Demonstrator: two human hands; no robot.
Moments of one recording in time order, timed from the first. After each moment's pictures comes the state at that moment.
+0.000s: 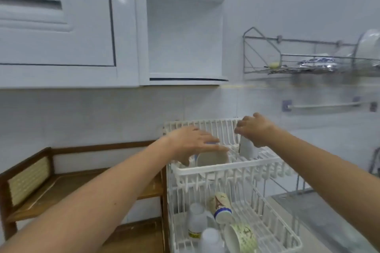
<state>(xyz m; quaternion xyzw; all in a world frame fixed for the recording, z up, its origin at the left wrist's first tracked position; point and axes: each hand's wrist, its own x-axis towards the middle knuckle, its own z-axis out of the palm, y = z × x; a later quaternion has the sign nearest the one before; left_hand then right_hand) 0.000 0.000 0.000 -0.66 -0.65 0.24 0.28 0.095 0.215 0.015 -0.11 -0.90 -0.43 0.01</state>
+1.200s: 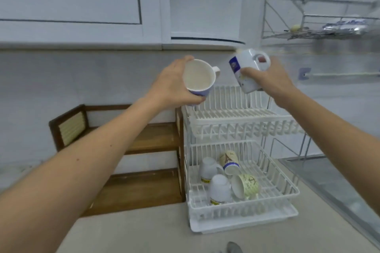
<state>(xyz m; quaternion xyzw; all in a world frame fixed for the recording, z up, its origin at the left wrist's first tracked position) 0.026 -0.082 0.009 -0.45 -0.76 -0.31 0.34 0.141 0.155 0.023 -0.10 -0.78 0.46 0.41</state>
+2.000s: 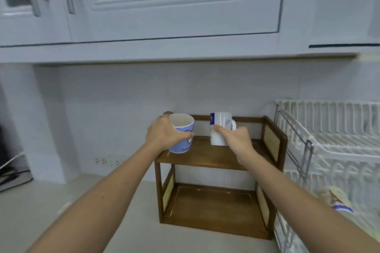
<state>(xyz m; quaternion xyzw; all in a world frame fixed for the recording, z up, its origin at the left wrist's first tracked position) -0.096 -0.320 -0.079 -0.08 -0.91 -0.29 0.27 -0.061 -0.116 -0.102 -0.10 -0.73 0.64 0.21</state>
